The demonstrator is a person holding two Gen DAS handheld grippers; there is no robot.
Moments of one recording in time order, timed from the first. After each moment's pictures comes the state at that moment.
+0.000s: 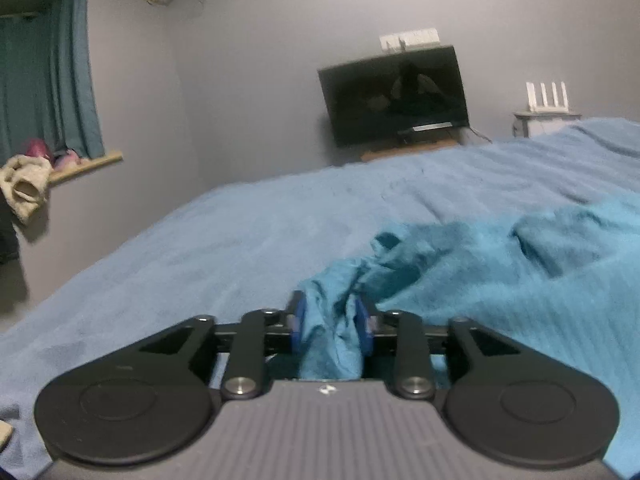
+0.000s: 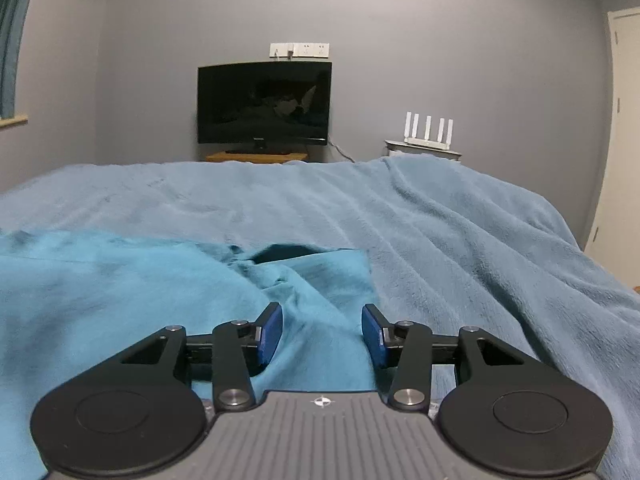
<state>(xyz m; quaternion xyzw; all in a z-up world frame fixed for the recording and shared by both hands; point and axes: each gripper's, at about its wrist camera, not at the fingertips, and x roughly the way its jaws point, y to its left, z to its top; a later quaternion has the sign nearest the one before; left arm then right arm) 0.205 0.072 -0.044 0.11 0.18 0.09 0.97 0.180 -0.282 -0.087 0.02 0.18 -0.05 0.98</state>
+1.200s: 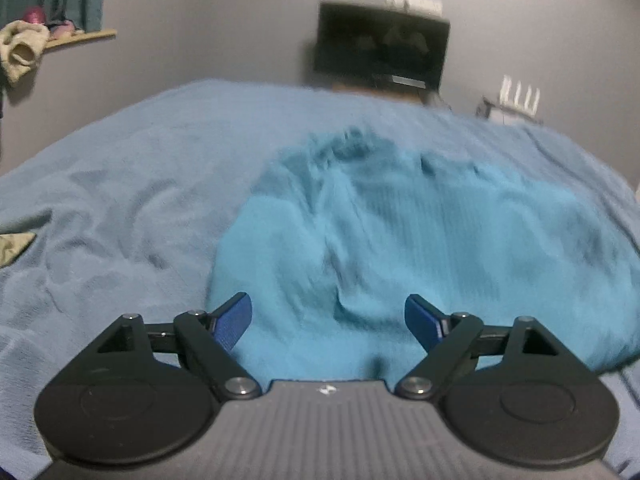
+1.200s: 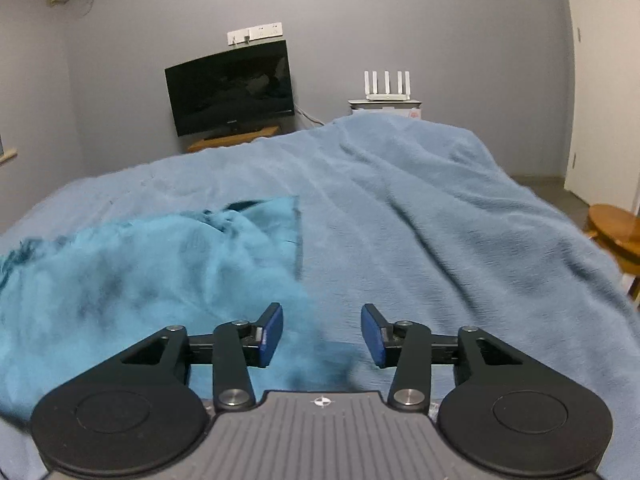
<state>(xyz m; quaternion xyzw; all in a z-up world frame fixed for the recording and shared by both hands) 0.026 0.095 -0.022 -0.04 0.31 0.01 0.95 0.025 -0.374 -0.069 0.09 0.25 -0.08 0.96</state>
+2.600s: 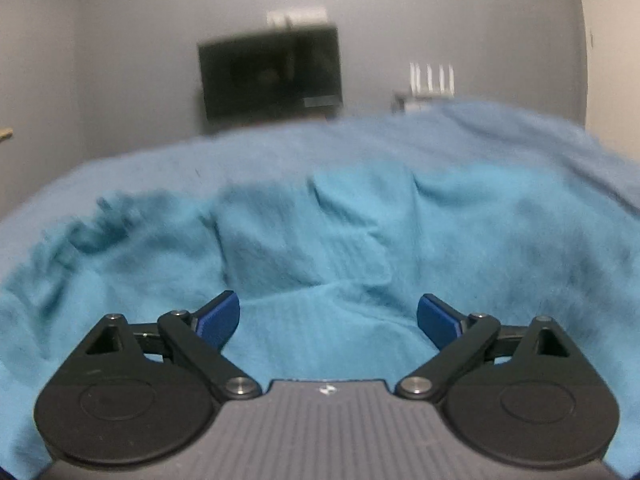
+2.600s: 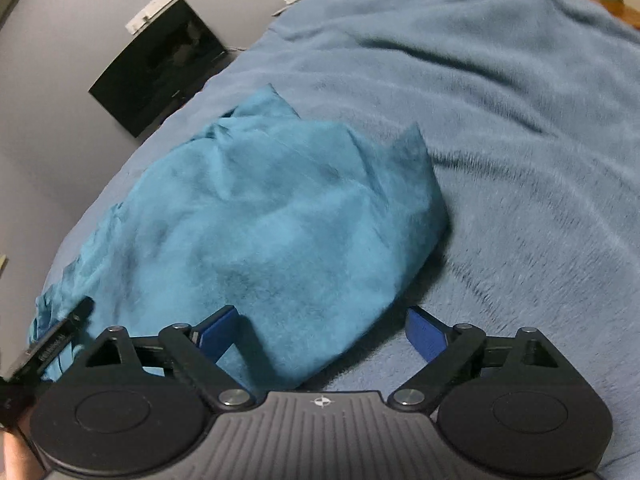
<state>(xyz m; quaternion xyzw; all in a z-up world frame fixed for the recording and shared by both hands) 0.186 -0.060 -0.076 0.08 0.25 -0.10 0.96 0.036 -0.319 -0.136 0.36 0.32 -0.10 0.87</state>
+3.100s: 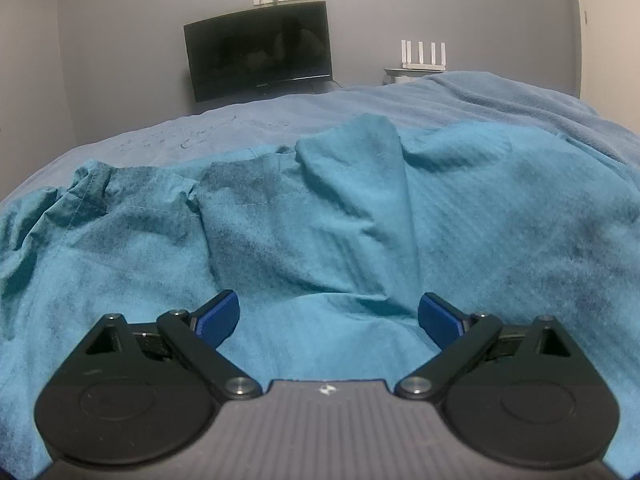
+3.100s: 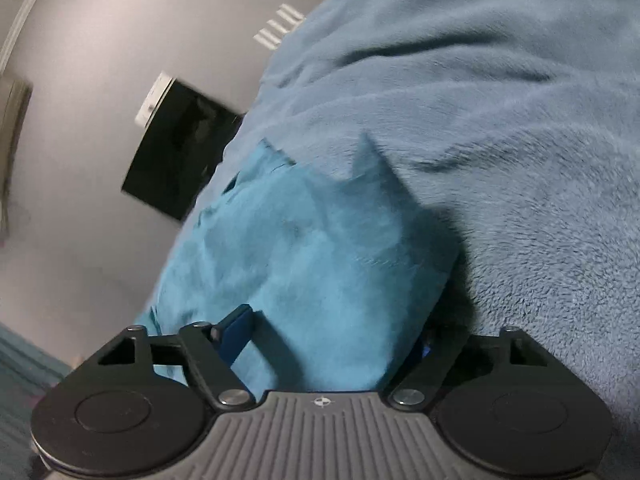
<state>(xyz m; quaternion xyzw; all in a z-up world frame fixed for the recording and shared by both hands) 0.196 -0.063 -0.098 0.08 0.27 -0.10 0.95 0.040 -0.372 -0.180 0.52 0.20 -0.05 0.83</state>
